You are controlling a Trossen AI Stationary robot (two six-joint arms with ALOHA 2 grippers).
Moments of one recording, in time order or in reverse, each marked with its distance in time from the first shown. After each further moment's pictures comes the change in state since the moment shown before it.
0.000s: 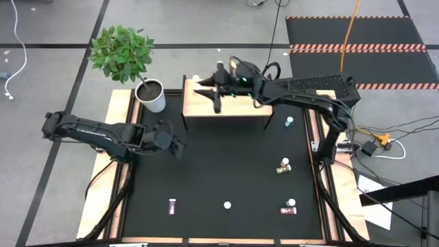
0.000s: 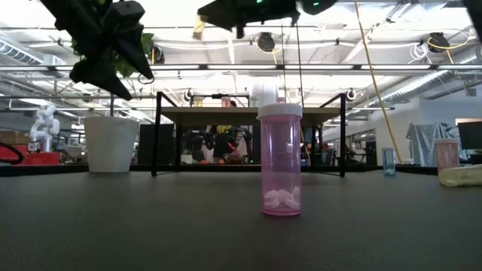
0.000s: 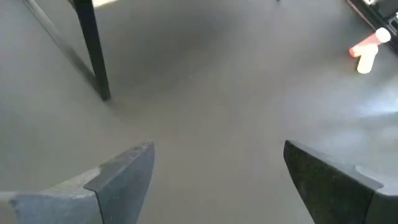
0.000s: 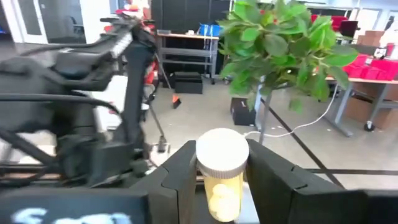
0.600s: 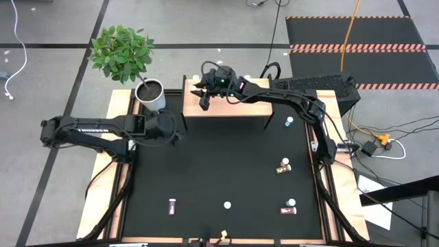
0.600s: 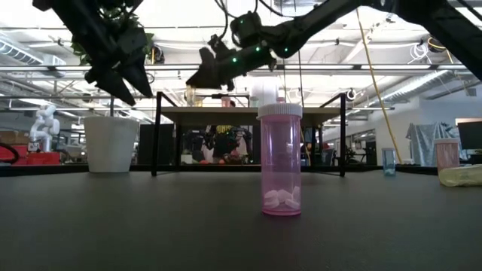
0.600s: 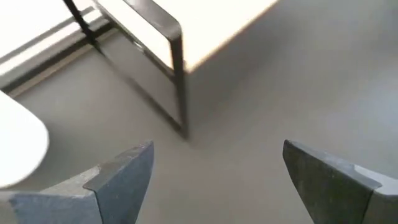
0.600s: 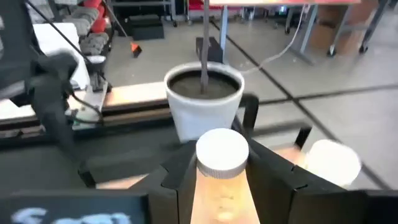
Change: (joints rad) left arm 0.233 0.001 -0.001 -0.034 -0.014 0.388; right arm -0.066 0.303 0.124 -0.061 0.114 0.015
